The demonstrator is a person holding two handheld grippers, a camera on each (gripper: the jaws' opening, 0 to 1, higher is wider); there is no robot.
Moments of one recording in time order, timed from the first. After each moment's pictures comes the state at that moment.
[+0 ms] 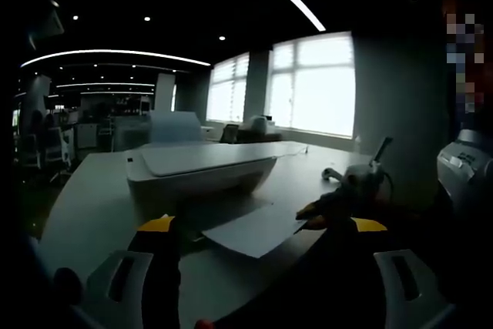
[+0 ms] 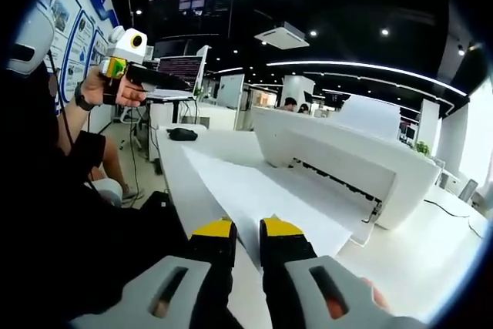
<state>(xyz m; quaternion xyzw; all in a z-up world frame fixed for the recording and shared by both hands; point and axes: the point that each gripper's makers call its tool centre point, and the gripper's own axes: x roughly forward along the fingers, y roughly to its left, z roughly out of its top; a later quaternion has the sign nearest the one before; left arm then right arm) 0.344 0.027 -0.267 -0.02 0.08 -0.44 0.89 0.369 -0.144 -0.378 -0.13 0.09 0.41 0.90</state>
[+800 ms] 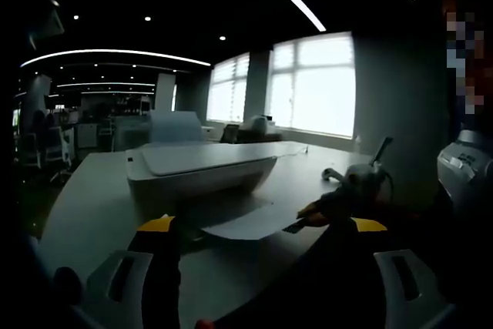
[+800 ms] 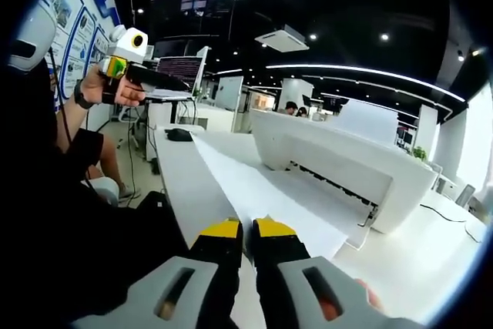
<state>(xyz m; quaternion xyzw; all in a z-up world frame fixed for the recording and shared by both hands) 0.343 0.027 -0.268 -0.02 0.08 -0.44 0.89 0.371 -0.145 -0.375 -0.14 0.08 0.40 0.90</state>
